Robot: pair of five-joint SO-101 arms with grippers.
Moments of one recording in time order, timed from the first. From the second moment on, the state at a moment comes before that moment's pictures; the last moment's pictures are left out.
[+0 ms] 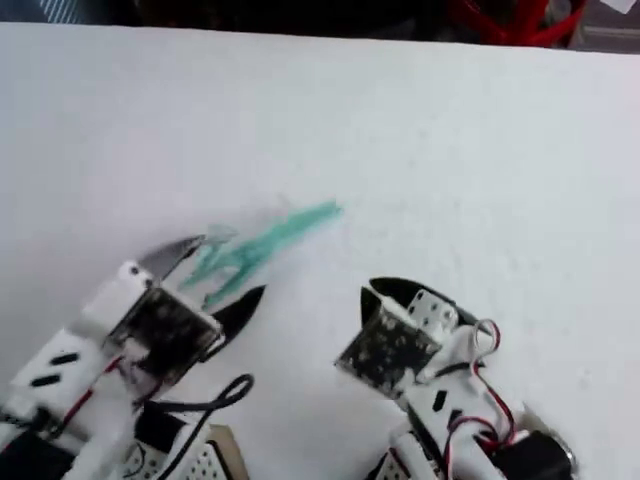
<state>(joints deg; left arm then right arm) 16.4 -82.0 32.7 80.7 -25.9 -31.0 -84.4 42.3 81.7 37.2</state>
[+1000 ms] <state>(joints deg) 6.0 -69.0 20.8 100.4 -28.6 -45.7 -100.4 57.4 81.0 34.7</state>
